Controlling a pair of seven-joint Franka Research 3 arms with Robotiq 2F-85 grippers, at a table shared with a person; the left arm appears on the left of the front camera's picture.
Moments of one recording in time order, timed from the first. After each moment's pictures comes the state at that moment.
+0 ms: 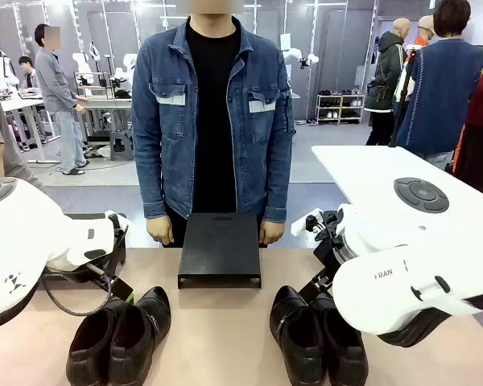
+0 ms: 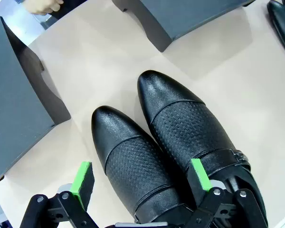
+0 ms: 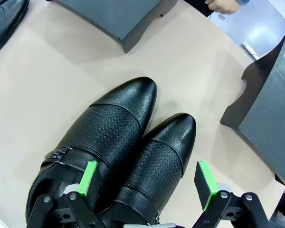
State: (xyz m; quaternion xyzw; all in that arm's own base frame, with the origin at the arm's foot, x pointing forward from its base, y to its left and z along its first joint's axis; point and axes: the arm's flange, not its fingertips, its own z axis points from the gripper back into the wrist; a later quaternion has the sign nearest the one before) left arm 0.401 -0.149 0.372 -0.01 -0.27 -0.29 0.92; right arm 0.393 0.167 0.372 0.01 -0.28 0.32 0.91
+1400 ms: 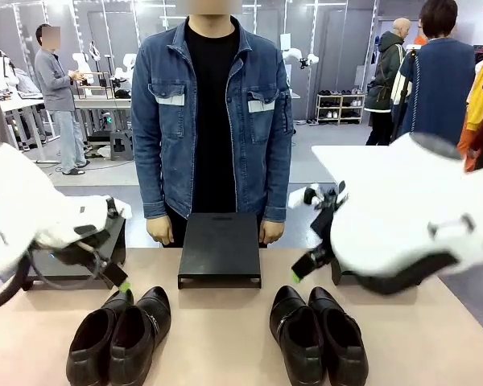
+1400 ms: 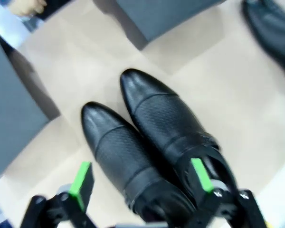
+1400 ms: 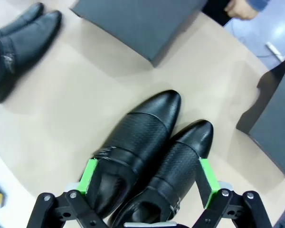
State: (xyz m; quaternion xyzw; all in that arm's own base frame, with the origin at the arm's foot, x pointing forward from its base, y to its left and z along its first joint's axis) left arm 0.400 -0.141 0.425 -0.07 -0.22 -0.32 0.92; right arm 0.393 0.173 0.444 0.10 -0.25 0.32 0.91
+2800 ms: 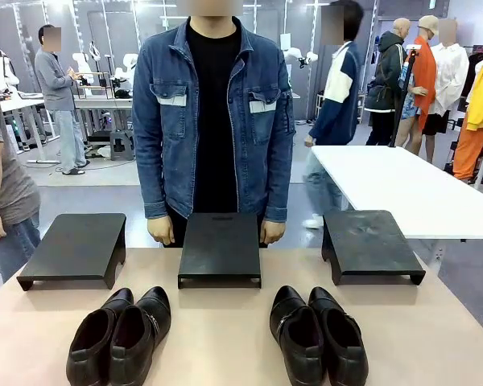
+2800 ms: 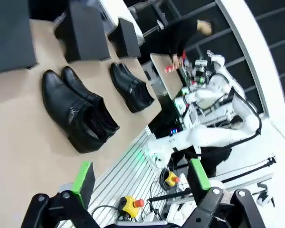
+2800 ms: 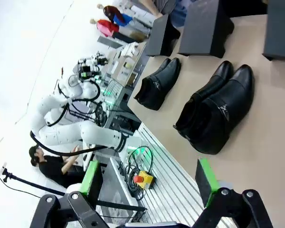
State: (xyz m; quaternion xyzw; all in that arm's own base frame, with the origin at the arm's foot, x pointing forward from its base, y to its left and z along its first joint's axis) left arm 0.278 0.228 0.485 -0.55 -0.24 -0.12 0.79; right arm 0.293 -0.194 0.467 0.57 -0.21 0.12 0.78
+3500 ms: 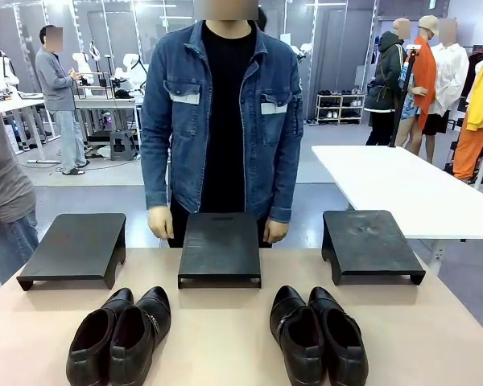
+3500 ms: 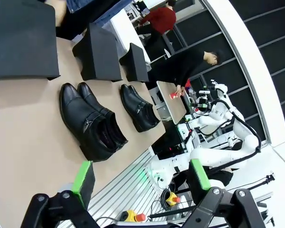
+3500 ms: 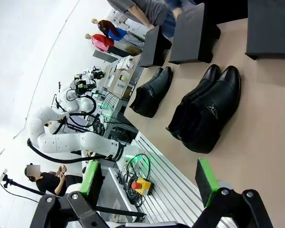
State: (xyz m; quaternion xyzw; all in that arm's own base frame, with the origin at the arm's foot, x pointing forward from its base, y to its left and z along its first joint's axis) left arm 0.260 0.262 0.480 -0.55 -0.28 -0.06 0.78; right arm 0.277 -0.217 0.460 0.57 -0.23 0.09 0.78
